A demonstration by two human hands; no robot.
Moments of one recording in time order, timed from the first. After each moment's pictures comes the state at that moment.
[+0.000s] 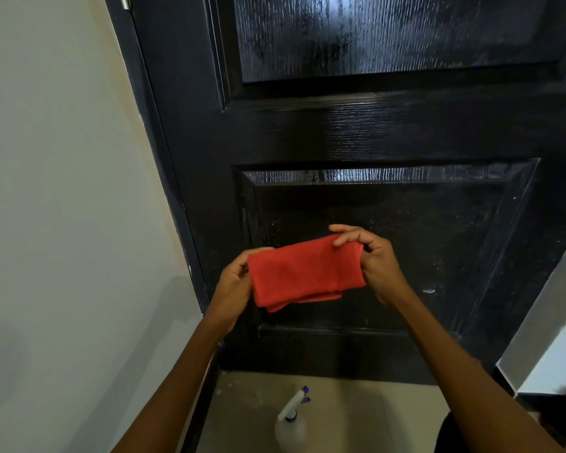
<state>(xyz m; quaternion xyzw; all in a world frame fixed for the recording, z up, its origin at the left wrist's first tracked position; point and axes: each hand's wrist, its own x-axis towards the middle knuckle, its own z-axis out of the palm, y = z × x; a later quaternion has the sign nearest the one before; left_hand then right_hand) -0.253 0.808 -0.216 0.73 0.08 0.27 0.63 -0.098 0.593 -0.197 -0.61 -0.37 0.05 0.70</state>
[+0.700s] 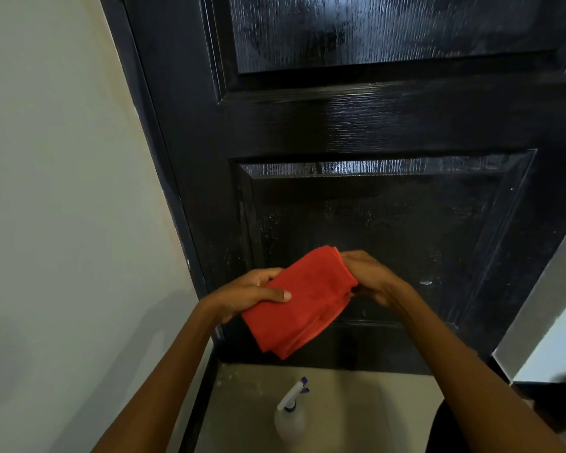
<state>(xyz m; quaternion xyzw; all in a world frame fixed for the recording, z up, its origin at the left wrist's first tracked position) -0.254 0.809 -0.202 0.79 0.05 -0.09 0.61 -0.092 0.594 -0.217 -0.74 -0.26 0.26 0.56</state>
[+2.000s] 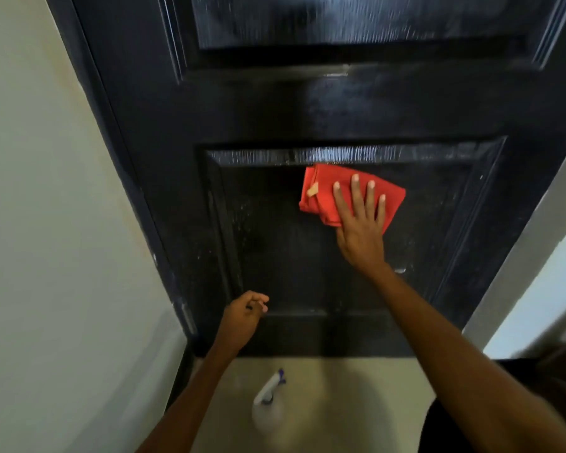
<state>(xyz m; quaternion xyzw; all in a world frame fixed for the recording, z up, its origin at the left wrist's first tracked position) -0.212 0.794 -0.345 0.83 0.16 0.19 0.50 -0.002 0.590 -0.245 -0.83 -0.29 -0.45 0.16</state>
